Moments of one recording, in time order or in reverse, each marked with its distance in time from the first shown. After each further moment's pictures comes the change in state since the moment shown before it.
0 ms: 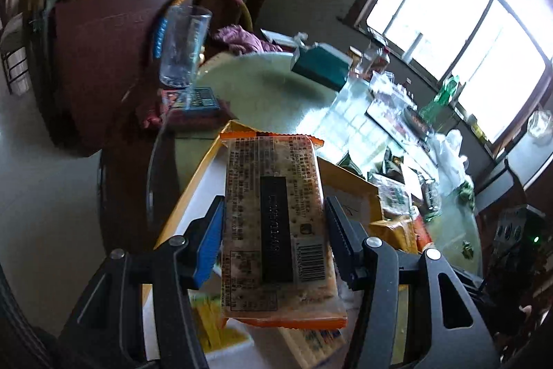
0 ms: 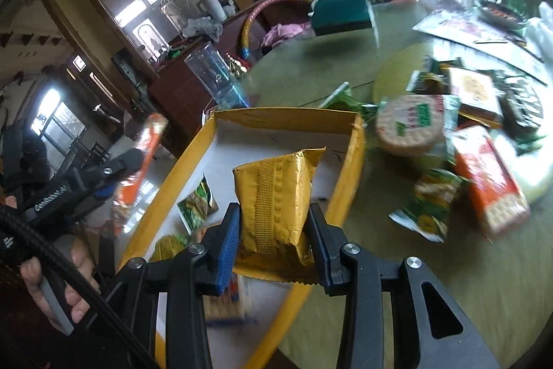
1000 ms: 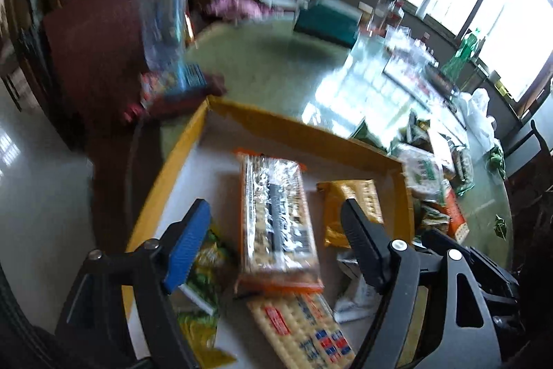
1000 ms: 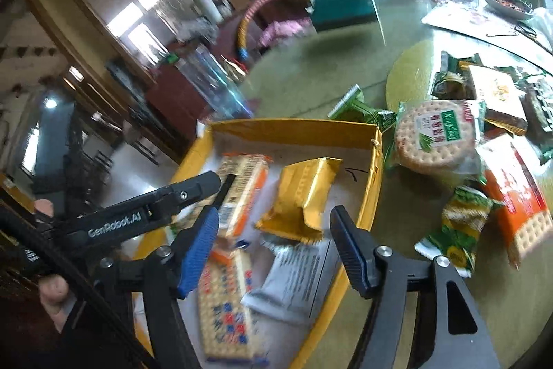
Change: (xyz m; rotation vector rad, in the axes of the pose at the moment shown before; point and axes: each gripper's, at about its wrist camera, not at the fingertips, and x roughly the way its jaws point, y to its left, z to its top) left arm 0.030 -0.034 -0.002 0.102 0.094 0.124; right arm 0.010 0.001 0.008 0.046 -0.024 0.032
